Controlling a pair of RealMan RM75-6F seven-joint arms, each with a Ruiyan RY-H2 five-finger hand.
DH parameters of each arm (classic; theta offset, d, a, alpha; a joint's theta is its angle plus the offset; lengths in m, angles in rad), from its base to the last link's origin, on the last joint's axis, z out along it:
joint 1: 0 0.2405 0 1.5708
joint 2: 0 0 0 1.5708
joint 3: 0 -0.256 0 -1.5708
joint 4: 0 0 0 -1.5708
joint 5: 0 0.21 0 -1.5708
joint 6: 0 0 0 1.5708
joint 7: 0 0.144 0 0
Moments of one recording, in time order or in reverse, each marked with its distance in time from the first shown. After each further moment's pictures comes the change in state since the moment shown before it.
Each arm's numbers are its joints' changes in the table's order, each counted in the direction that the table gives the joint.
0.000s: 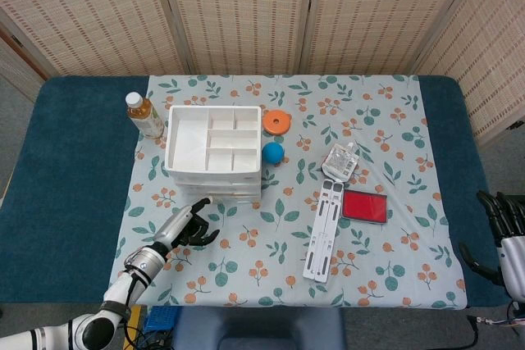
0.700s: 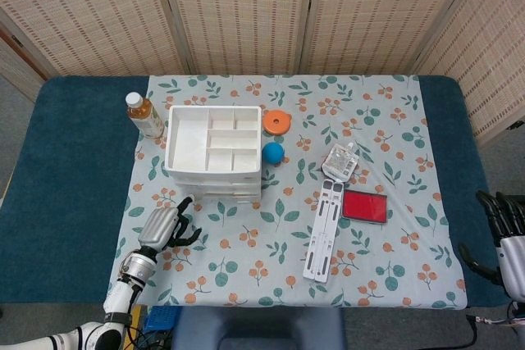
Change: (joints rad) left arm 0.015 0.137 -0.140 -0.253 0.151 0.252 0.165; right arm 0.000 0.002 0.000 0.004 0.002 -0.001 -0.007
